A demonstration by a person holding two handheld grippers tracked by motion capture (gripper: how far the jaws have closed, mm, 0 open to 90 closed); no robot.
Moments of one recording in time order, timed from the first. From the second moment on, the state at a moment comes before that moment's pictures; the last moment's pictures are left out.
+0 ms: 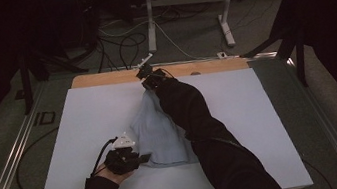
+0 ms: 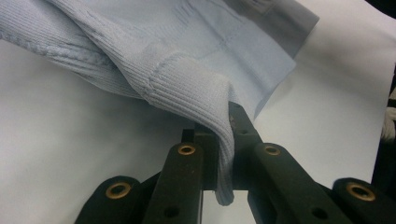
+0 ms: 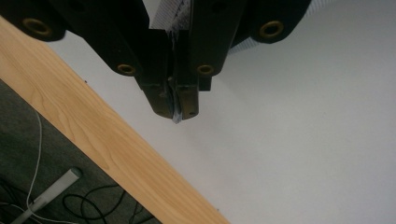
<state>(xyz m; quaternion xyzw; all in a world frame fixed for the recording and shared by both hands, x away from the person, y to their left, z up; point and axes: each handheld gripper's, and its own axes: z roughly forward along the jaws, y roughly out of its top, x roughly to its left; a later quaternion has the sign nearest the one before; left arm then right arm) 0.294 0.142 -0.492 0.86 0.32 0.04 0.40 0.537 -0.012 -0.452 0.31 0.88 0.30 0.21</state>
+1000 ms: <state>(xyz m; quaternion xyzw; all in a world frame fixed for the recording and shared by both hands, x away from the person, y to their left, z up) 0.302 0.084 -0.461 0.88 0.26 0.04 0.40 0.529 -0.076 -0.427 0.33 0.85 0.33 0.23</state>
